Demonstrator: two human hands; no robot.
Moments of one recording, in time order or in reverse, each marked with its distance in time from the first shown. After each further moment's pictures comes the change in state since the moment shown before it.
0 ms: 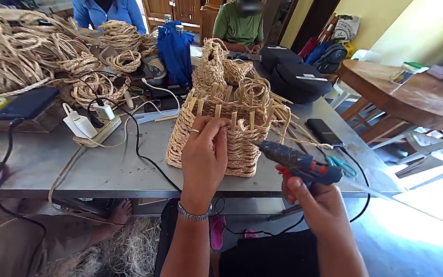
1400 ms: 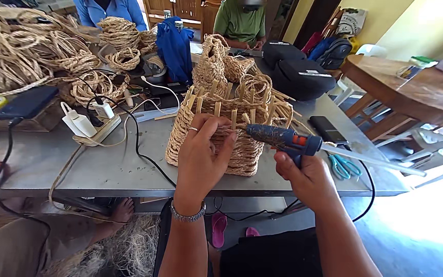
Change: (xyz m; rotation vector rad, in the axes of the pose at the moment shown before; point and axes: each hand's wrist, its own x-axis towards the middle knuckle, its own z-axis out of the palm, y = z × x) left_hand 0.000 -0.010 -0.009 -0.073 -0.131 0.033; right_hand 0.044 0.014 -0.005 -0.381 -0.065 -0.045
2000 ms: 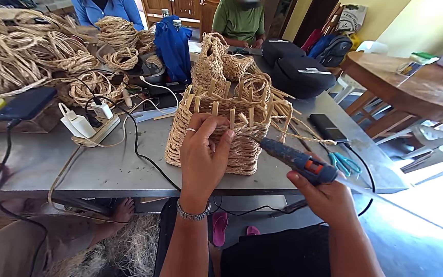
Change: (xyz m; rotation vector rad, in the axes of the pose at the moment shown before) left_hand -0.001 0.006 0.009 -0.073 0.095 -0.057; right_hand -0.033 0.011 -0.023 -0.031 0.052 -0.144
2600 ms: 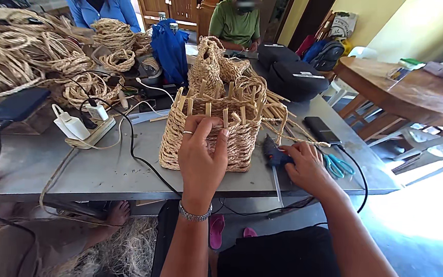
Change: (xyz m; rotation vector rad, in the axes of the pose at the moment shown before) left_hand 0.000 0.003 0.010 0.106 0.080 -0.060; right_hand 0.020 0.072 -0.019 -0.711 -0.309 0.284
